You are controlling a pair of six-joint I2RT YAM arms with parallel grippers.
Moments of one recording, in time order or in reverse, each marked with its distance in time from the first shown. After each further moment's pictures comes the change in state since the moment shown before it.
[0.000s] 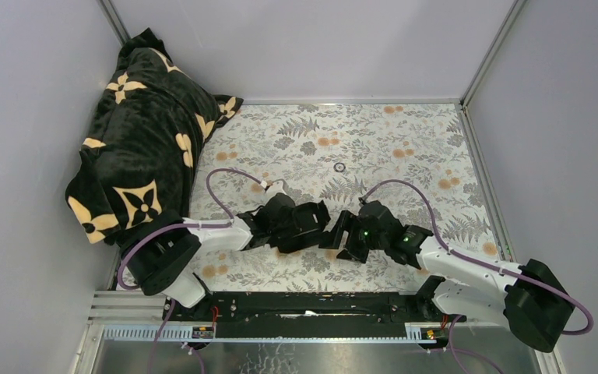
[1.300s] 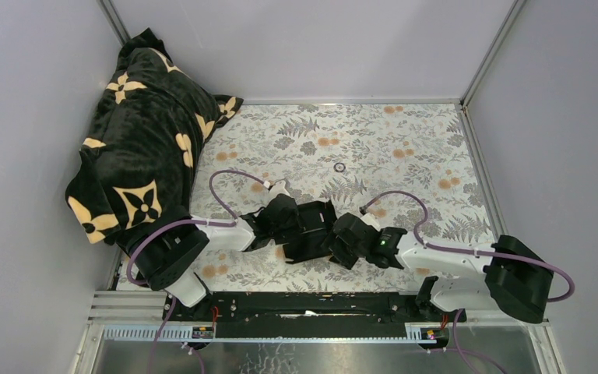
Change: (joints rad) left arm -0.005 0.052 -0.015 0.142 0.021 -0.021; right arm 0.218 0.172 0.081 -0.087 0.355 0.411
